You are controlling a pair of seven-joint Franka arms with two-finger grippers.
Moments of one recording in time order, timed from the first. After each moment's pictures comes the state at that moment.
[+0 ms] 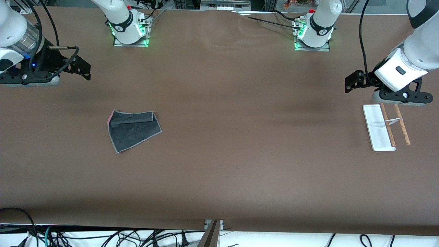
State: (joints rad) left arm -0.02 0.06 -0.10 -1.59 -0.01 1.57 -0.05; right arm 0.10 0.00 0.07 -1.60 -0.02 1.54 0.11
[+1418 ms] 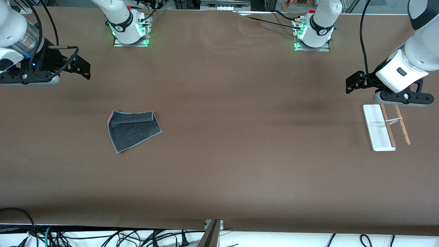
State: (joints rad) left arm -0.02 0.07 -0.10 -1.59 -0.01 1.57 -0.05; right arm 0.10 0.01 0.07 -1.61 -0.02 1.55 0.11
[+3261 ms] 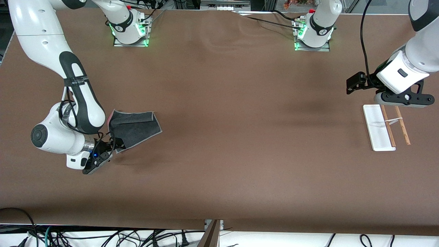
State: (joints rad) left arm -0.02 0.07 -0.09 -1.58 -0.01 1.57 -0.05; right arm -0.04 0.74 0.06 -1.56 0.26 2.28 -0.81
